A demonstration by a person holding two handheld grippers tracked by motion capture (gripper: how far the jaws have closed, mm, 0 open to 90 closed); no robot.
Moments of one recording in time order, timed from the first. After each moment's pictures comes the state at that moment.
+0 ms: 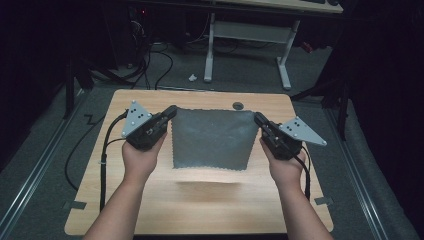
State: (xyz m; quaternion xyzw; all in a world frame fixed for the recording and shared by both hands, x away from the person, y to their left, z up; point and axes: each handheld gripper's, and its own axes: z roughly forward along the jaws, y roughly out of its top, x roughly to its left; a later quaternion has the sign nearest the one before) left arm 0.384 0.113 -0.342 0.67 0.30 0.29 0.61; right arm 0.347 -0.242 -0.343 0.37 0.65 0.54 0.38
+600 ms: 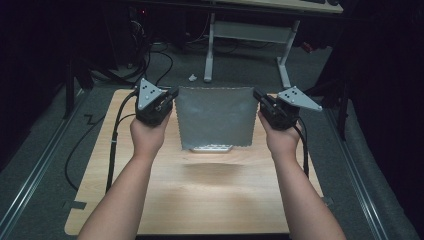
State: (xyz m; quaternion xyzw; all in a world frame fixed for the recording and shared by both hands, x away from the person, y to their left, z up) left arm 0.447 0.097 -0.330 0.67 0.33 0.33 0.57; right arm 0.411 -0.244 -0.316 0.39 0.64 0.55 0.37
